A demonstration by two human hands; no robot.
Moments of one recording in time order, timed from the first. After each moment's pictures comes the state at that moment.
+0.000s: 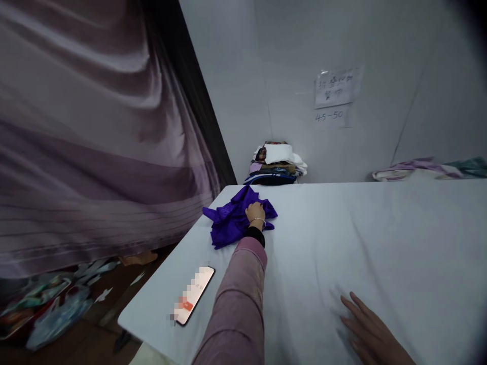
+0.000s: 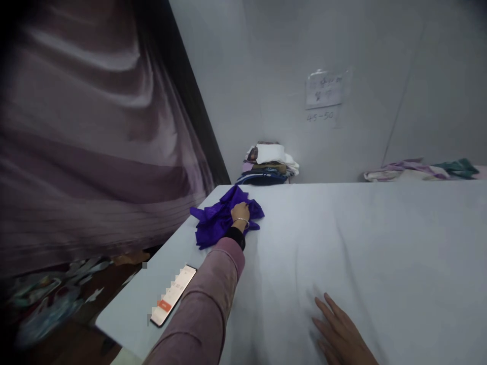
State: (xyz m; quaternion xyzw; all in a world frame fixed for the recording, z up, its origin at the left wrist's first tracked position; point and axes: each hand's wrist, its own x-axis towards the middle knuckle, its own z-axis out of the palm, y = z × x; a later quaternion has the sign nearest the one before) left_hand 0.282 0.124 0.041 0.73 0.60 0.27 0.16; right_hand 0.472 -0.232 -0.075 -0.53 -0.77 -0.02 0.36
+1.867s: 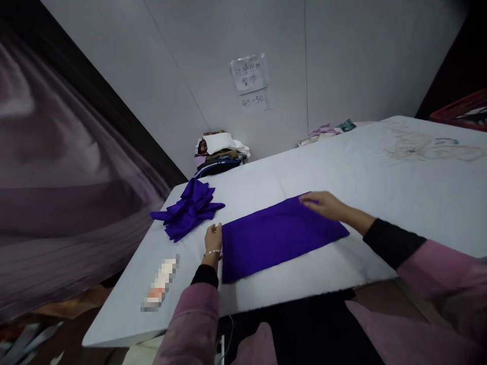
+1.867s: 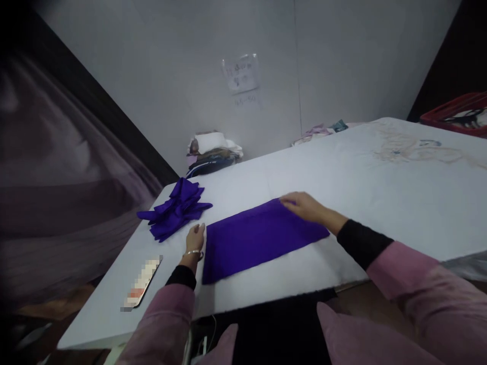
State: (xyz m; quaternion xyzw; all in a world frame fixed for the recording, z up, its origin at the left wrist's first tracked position) left_hand 0.254 -0.057 0.025 0.68 0.64 0.23 0.29; right_hand 0.603 -0.236 0.017 -0.64 -0.66 0.12 0.38
